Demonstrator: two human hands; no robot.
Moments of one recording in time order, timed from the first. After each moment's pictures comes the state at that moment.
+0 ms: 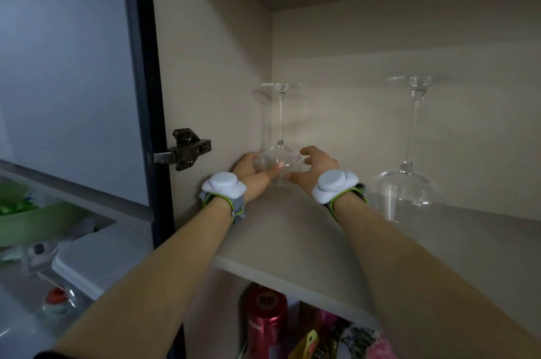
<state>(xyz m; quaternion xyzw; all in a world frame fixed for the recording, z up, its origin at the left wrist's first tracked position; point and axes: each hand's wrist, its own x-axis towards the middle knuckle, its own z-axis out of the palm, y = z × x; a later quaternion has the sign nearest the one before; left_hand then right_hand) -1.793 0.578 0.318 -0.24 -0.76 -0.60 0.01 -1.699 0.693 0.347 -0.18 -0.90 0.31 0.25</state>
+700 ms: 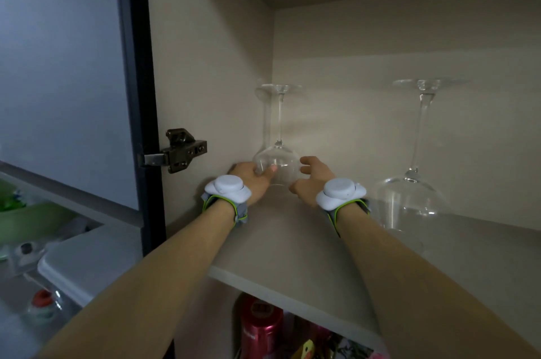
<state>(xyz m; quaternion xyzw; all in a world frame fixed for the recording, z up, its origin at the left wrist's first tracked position) -1.830 0.590 0.303 -0.23 -0.82 -0.52 0.07 -1.712 0.698 0.332 -0.18 -0.87 0.40 0.22</state>
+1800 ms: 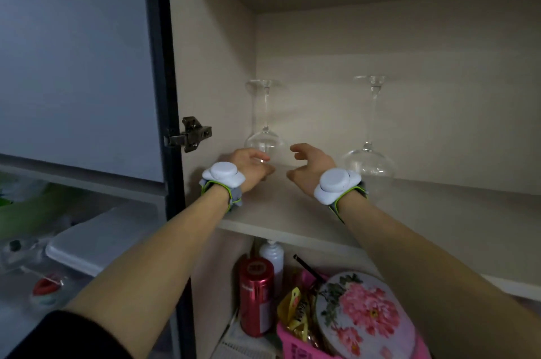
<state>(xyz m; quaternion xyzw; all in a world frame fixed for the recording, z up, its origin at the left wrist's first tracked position) -1.741 0.554 0.320 -0.30 -0.78 -0.56 -0.02 -1.616 0.658 0.336 -0.18 -0.89 0.29 0.29</state>
